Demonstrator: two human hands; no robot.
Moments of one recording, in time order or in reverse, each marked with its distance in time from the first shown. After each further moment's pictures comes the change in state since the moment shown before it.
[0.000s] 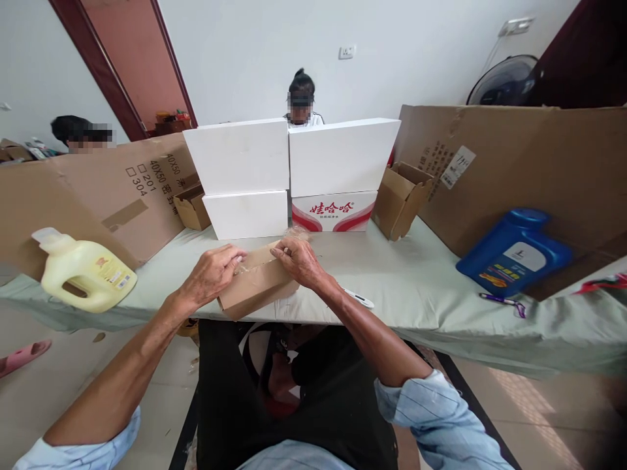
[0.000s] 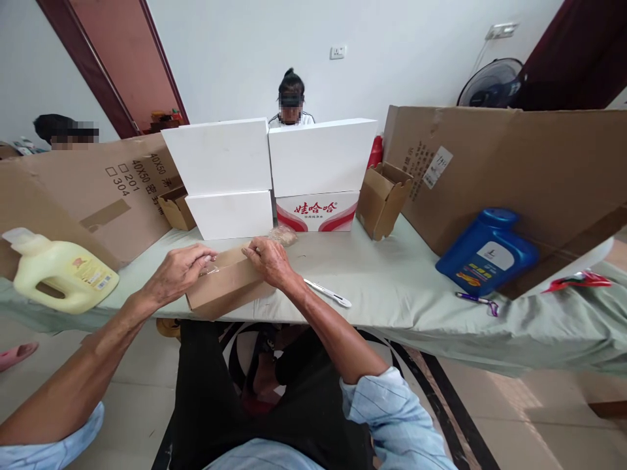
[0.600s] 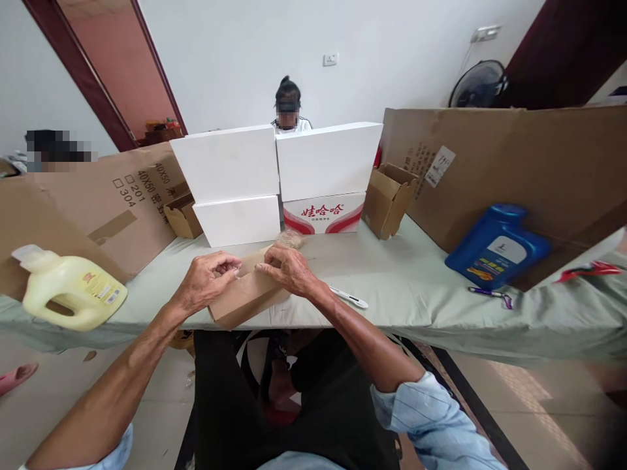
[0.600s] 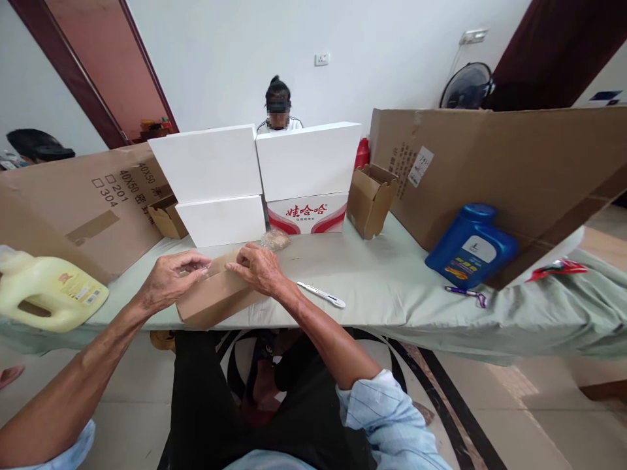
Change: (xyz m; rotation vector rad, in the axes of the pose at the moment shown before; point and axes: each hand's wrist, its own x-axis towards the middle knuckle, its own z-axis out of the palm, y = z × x) left_hand 0.004 0.004 0.006 -0.247 0.081 -0.133; right_hand -0.011 -0.002 -0.005 0.042 -0.063 -0.125
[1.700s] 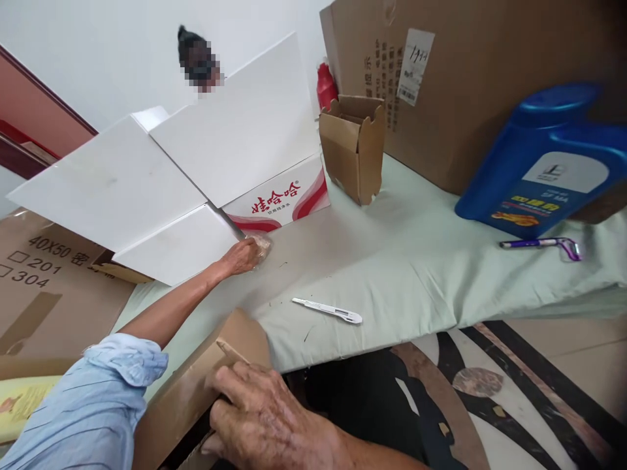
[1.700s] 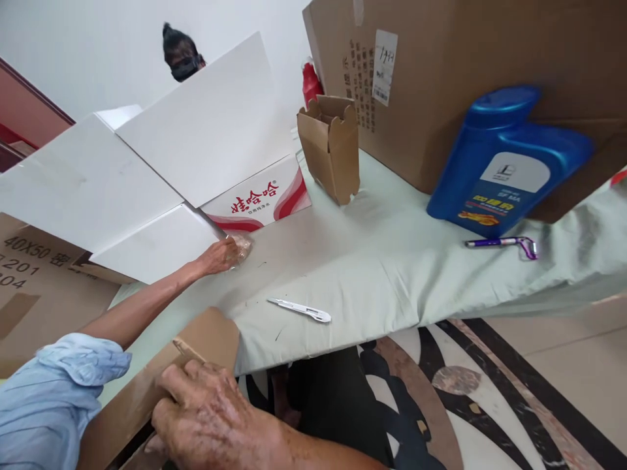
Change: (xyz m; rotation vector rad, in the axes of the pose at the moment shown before) left_hand 0.220 -0.130 0.248 0.615 -0.806 0.404; right_hand -0.116 0.006 0.024 0.004 0.101 -0.217
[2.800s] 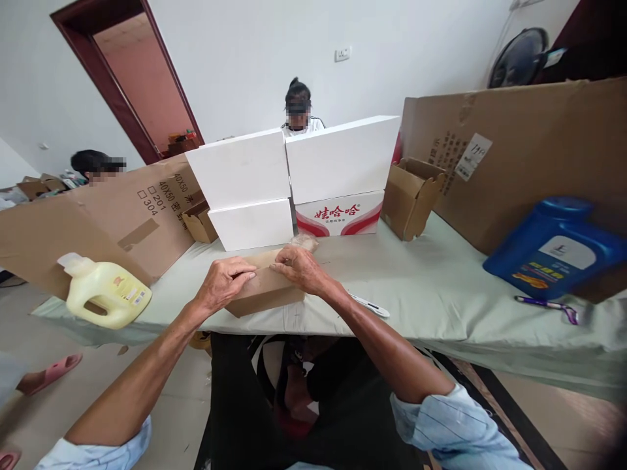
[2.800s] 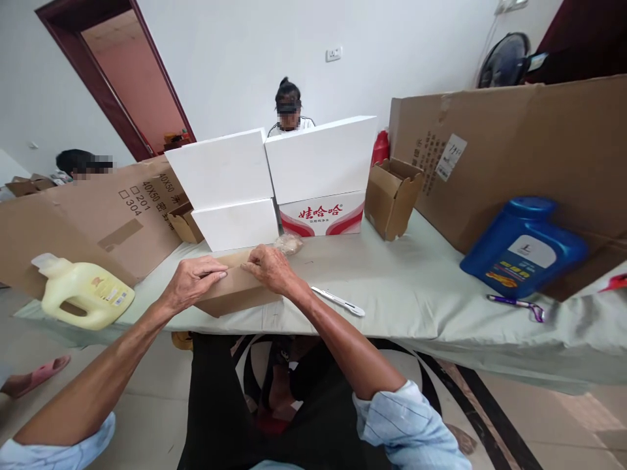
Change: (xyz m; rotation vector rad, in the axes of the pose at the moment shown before) left_hand -0.301 0.113 -0.084 -0.499 0.777 -0.262; right_hand 0.135 0.021 -0.024 0.025 -0.193 0.353
